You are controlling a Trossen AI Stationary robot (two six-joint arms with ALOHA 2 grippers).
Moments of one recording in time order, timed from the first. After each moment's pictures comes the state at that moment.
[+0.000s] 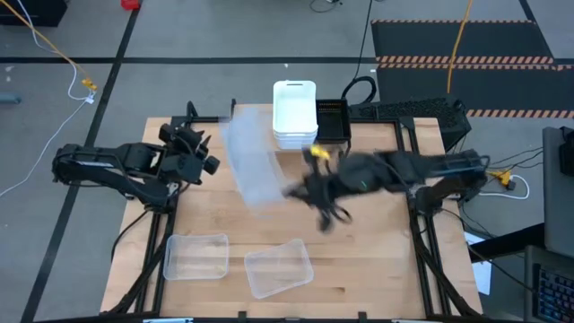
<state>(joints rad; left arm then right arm) -0.11 0.95 1.09 -1.08 -1.03 -0.59 0.20 1.60 1.88 -0.63 0.12 -0.40</state>
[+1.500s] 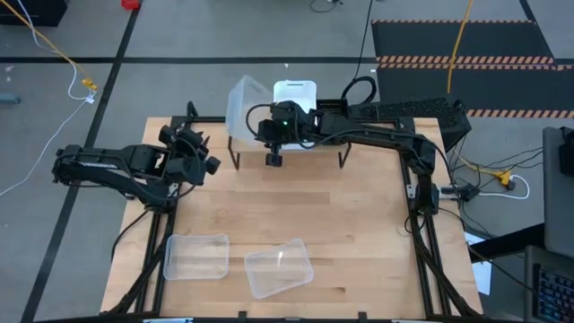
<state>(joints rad) -0.09 0.95 1.05 -1.10 -1.05 -0.63 -0.25 1.97 1.88 -0.49 0.02 -0.33</state>
